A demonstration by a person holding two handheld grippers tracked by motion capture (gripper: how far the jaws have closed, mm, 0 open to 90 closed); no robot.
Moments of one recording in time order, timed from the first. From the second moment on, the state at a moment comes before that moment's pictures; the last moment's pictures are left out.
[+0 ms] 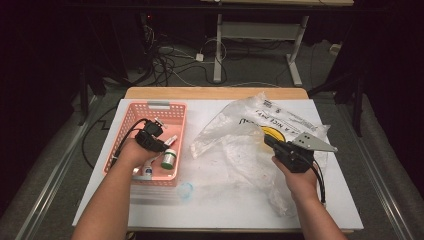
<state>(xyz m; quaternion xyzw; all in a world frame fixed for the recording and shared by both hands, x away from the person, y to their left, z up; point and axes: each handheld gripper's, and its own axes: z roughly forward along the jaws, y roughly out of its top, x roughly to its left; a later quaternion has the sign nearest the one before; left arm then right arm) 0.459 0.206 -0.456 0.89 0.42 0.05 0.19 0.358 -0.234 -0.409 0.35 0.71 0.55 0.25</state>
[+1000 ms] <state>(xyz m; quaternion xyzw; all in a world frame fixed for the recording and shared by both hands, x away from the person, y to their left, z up) 0.430 0.224 -0.425 0.85 0.45 0.09 0.26 0.358 -0.238 -0.401 0.35 0.70 0.57 0.25</state>
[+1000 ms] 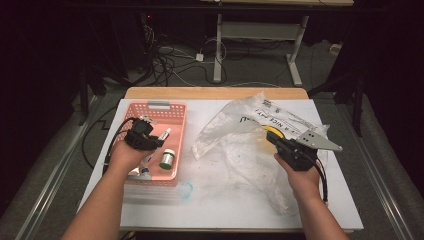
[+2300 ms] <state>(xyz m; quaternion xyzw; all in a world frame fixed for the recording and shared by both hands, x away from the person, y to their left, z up) 0.341 0.222 -0.406 0.78 0.43 0.16 0.42 0.354 -0.240 -0.398 0.34 0.70 0.57 0.25</state>
